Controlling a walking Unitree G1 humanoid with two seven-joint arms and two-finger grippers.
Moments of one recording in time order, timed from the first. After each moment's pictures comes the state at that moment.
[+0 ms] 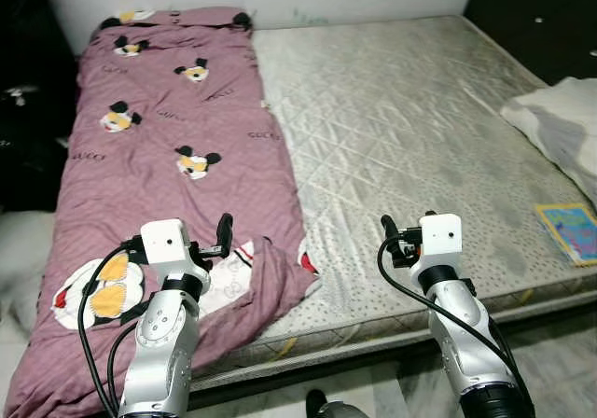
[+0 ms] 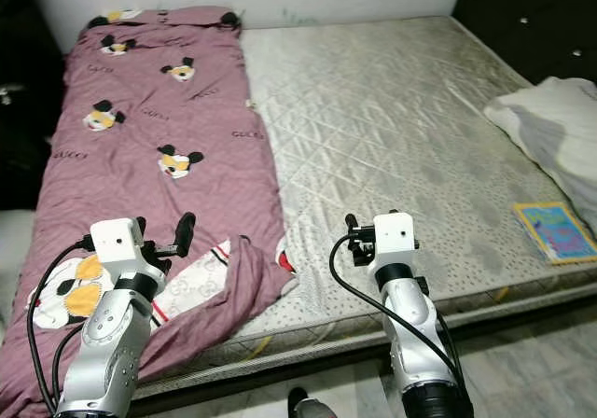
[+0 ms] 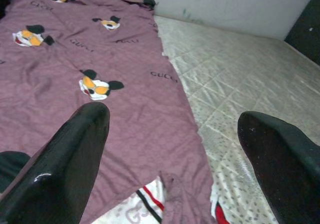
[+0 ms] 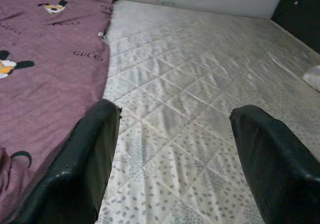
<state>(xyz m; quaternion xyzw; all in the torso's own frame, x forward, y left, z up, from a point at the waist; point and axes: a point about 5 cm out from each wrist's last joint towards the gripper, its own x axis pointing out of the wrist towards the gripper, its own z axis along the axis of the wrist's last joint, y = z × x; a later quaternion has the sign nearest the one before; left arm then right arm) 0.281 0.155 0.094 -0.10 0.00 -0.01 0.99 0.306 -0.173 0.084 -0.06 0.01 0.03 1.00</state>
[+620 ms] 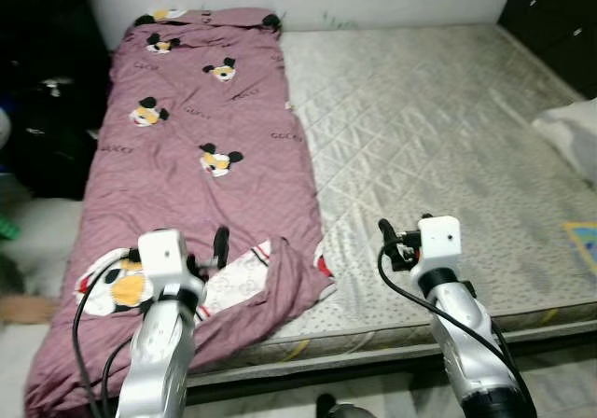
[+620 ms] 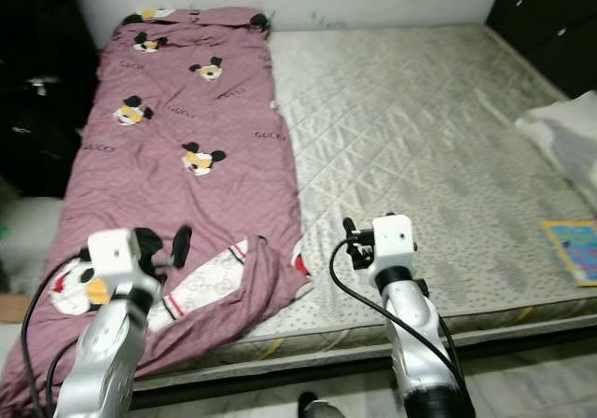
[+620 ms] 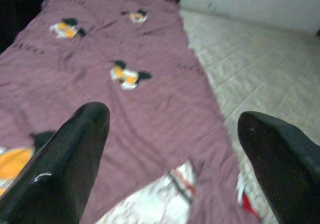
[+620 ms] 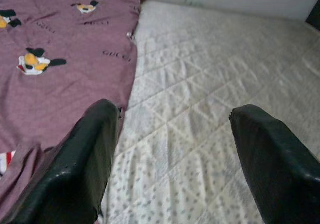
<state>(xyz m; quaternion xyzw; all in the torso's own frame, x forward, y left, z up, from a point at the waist) 0.262 0.164 0.079 -0.09 0.03 0.00 1.00 0.296 -0.175 0.078 -0.06 0.02 0.05 1.00</state>
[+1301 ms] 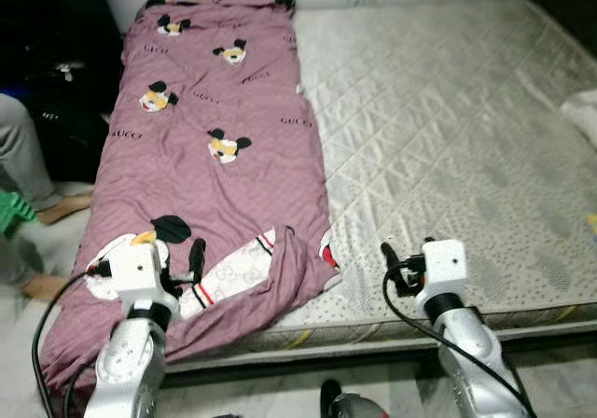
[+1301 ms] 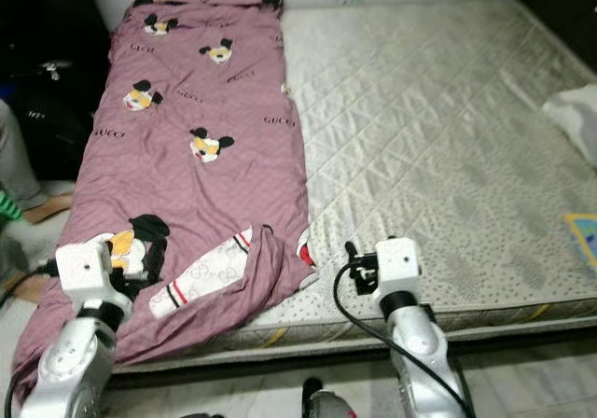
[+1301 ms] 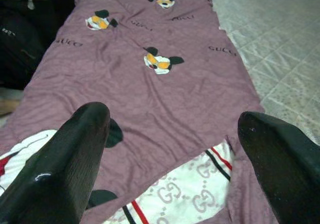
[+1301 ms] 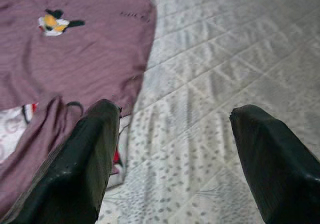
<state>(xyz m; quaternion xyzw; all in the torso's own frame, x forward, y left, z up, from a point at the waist) 0.248 0.189 0.092 -0.06 0.03 0.02 1.00 0.273 -0.173 0.068 -0.06 0.06 0.06 0.99</state>
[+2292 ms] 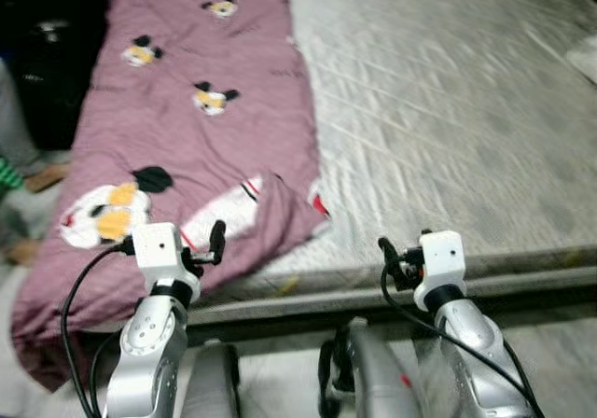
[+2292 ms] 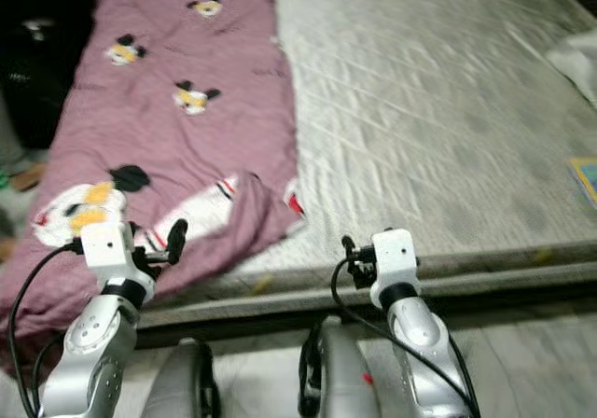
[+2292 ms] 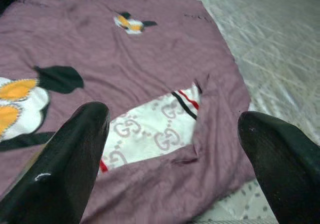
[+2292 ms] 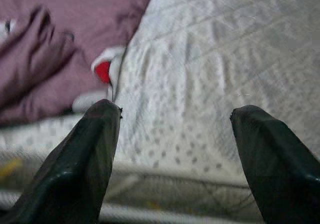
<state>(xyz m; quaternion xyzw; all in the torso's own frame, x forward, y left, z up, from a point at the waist) 0.269 0.165 0.099 -0.08 0.02 -0.01 1.00 0.273 -0.177 0.071 -0.07 0.07 0.07 0.99</state>
